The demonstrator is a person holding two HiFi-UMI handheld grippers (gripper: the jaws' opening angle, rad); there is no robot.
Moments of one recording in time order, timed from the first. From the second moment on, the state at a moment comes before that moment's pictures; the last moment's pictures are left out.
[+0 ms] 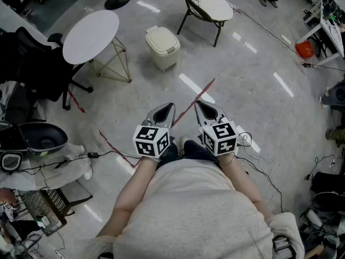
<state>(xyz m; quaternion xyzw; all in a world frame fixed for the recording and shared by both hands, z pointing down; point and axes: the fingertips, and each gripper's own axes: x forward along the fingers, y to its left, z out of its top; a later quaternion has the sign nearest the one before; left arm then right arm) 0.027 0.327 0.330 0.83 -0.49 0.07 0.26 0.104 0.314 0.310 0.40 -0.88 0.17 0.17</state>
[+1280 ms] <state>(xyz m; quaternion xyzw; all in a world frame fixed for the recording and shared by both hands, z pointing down) 0.059 0.314 0.333 0.81 -0.52 0.06 0.26 0.142 0.299 0.306 0.40 -0.89 0.18 0.14</state>
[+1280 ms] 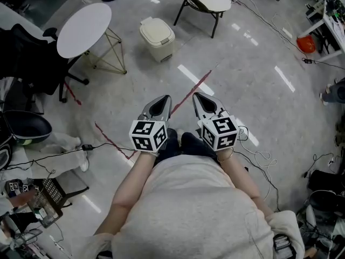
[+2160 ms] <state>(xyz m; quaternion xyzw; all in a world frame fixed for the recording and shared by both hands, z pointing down) 0.028 0.094 0.352 0.81 -0.50 0.05 0.29 0.112 0.100 0.331 0.40 -0.88 0.20 0.16</state>
